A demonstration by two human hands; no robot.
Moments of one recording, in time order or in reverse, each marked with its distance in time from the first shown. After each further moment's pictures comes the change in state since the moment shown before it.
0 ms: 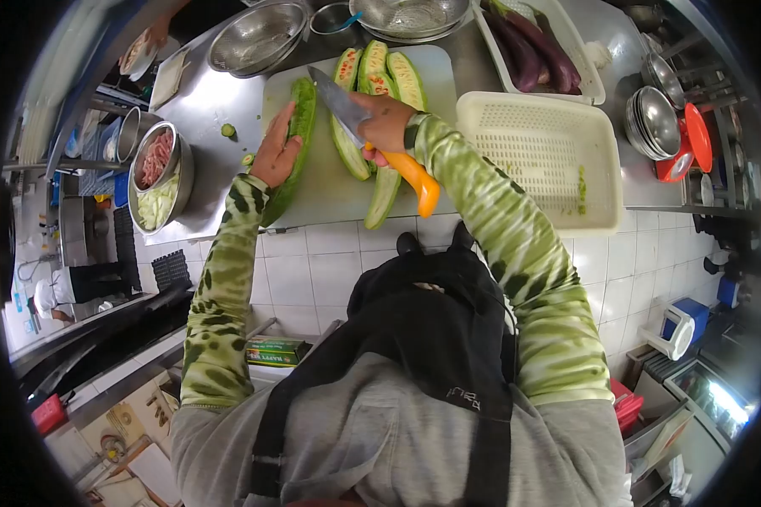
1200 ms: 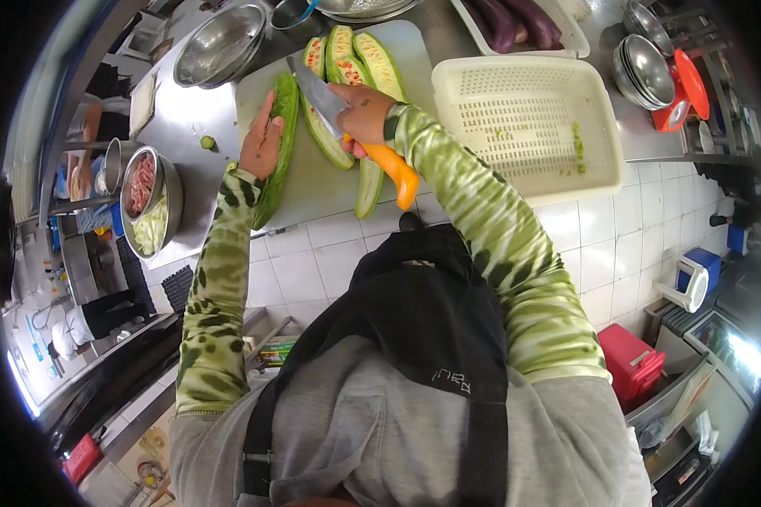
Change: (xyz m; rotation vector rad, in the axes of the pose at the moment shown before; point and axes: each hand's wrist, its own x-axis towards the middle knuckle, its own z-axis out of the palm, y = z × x) left_hand 0.019 -0.005 0.014 -0.079 -0.021 -0.174; right_hand -0.002 0.018 0.007 0.104 0.089 -0.001
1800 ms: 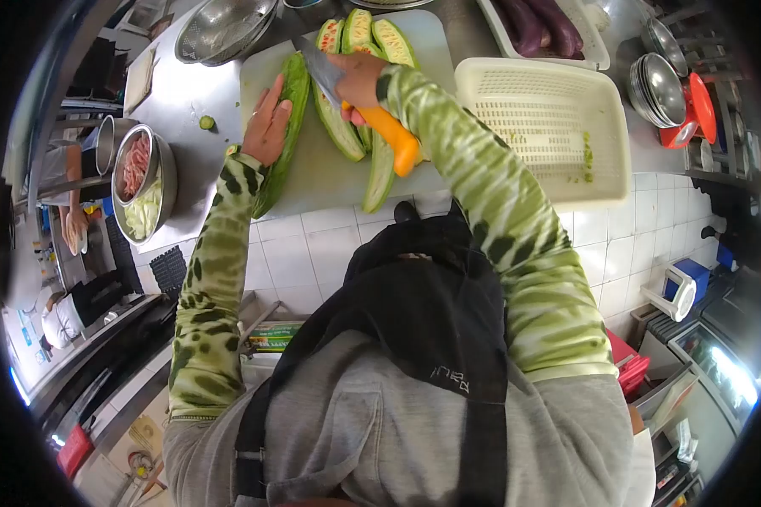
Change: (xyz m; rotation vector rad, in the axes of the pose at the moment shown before) left_hand -0.001 -0.010 0.004 0.064 0.032 0.020; right_hand 0.050 -0.020 -0.002 -0.095 0.019 0.032
